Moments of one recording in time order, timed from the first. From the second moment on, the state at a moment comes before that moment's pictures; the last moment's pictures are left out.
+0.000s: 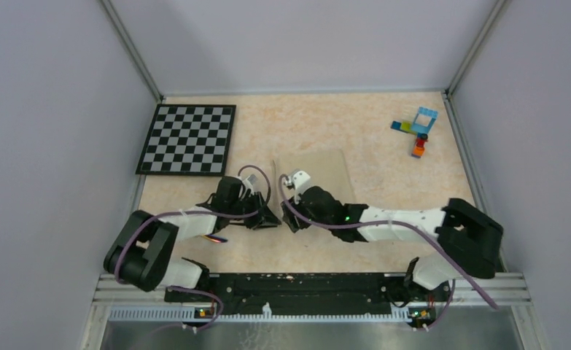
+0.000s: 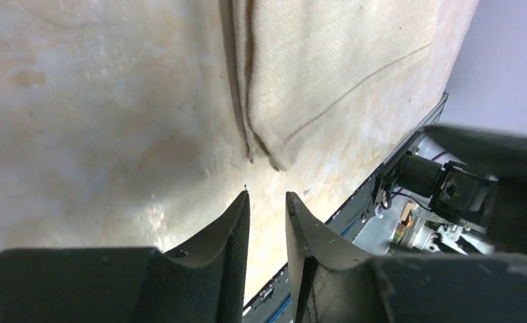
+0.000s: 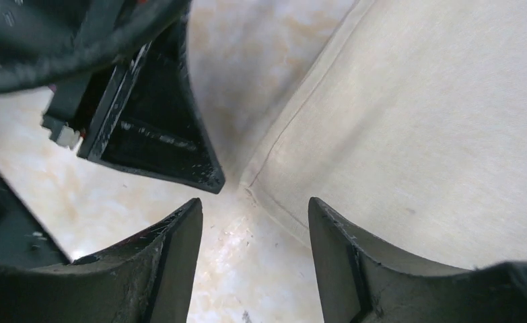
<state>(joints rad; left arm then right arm) -0.42 1.42 0.40 0.19 0.62 -0.84 1.11 1.52 0.75 0.16 0.23 0.27</state>
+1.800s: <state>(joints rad) -0.45 1.59 0.55 0.18 0.66 -0.78 0.13 1.23 0.47 0.00 -0.51 0.54</state>
